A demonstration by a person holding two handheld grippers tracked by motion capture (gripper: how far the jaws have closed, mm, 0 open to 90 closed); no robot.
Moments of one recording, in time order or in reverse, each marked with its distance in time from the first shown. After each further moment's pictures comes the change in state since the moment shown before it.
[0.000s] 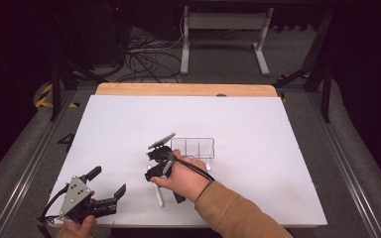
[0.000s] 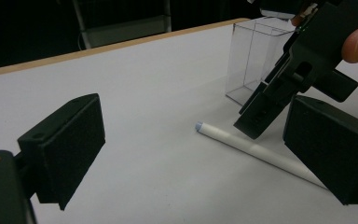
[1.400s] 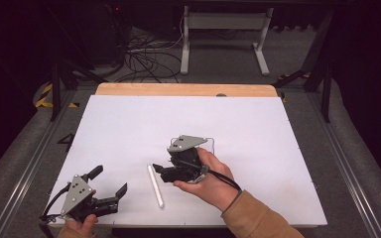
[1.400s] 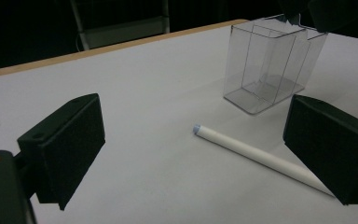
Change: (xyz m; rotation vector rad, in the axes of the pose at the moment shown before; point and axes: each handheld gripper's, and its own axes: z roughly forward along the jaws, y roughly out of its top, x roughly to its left) left arm -0.001 0.001 0.003 -0.004 -0.005 0.000; right arm -0.015 -0.036 -0.085 -0.476 0.048 -0.394
